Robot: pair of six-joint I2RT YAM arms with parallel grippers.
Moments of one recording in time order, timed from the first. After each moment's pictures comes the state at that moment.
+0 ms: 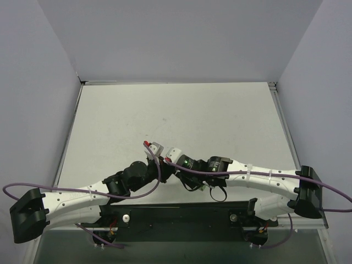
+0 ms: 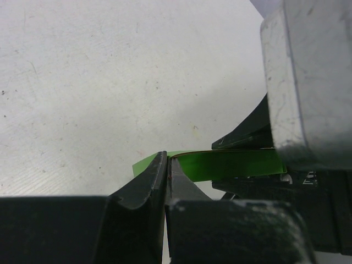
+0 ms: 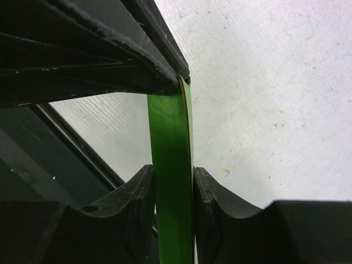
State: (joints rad) left arm -1.10 0.93 0.38 0.32 -0.20 -0.58; right arm 1.22 1.32 1.01 -0.74 0.30 0.15
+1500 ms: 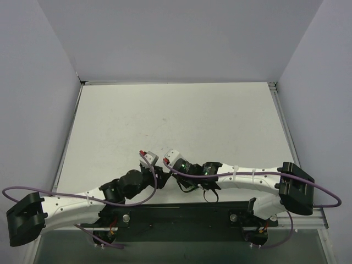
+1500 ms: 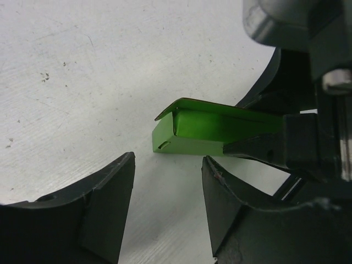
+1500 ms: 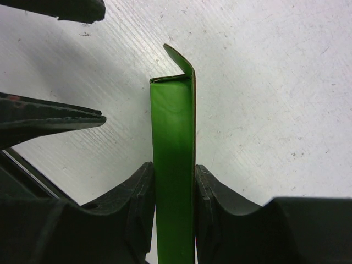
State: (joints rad) left arm -1.11 0.87 0.21 0.35 -0.33 -0.45; right arm 1.20 1.41 0.82 -0.38 0.35 0.16
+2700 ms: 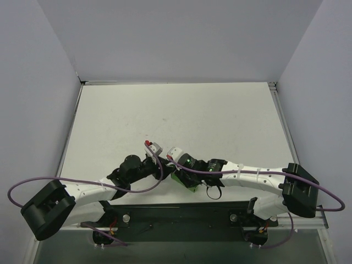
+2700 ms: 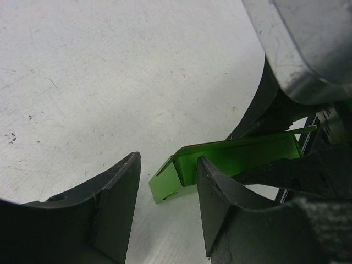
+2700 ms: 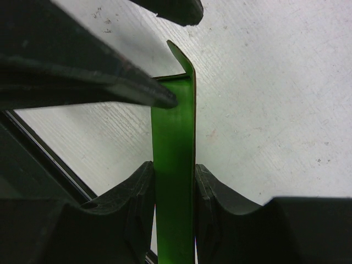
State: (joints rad) left arm -0.81 1.14 0.23 0.69 0.18 -0.30; right arm 1.14 1.37 0.79 -0.35 0.18 0.16
